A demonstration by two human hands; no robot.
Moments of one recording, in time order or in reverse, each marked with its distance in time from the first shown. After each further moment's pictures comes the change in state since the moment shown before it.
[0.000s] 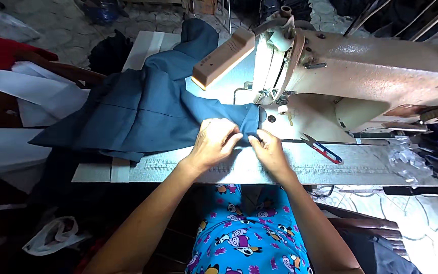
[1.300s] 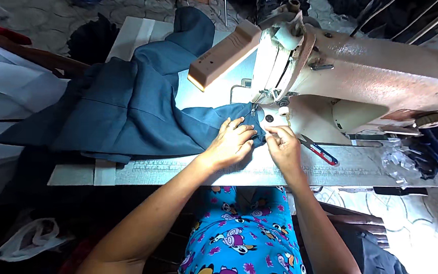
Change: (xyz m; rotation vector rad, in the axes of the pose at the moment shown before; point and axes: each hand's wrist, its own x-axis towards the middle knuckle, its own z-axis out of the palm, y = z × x) left_hand 0.012 0.003 0.045 -0.091 -0.246 -0.058; right_hand -0.004 0.006 -0.027 -0.132 0.139 0.040
